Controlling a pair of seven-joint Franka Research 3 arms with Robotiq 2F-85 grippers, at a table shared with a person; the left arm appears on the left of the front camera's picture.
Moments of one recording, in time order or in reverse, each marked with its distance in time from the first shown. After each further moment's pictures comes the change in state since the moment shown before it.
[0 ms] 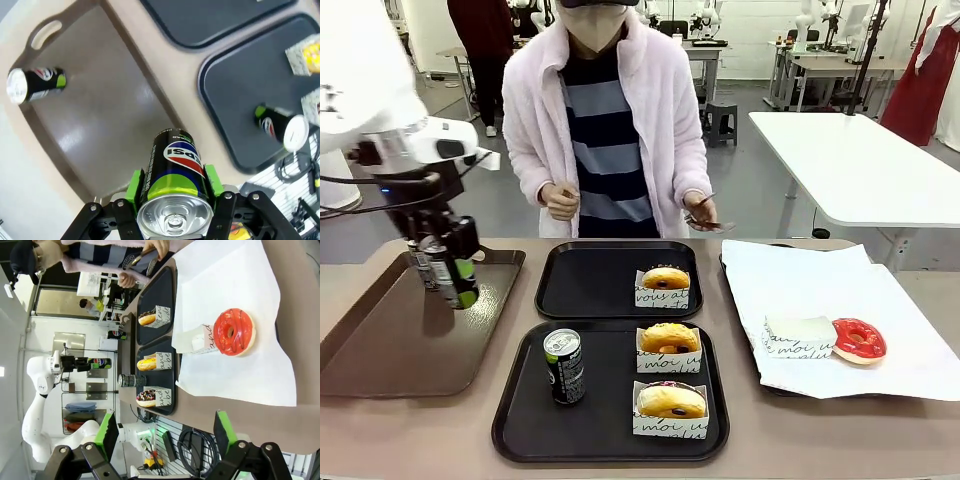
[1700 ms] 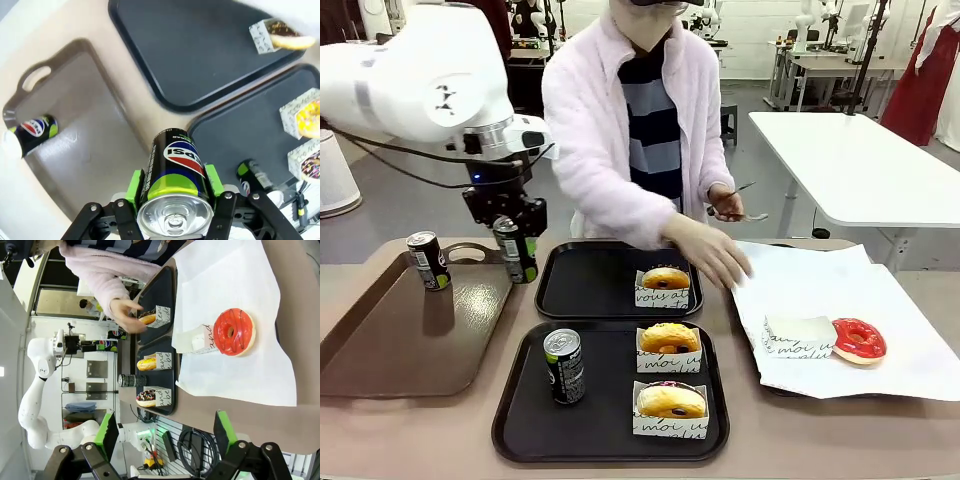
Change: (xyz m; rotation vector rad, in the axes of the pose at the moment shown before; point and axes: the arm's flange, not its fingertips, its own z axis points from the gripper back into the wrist) left arm 0.100 -0.028 -0.023 0.000 0.003 0.052; right arm 0.000 0.000 0.000 0.000 0.000 0.000
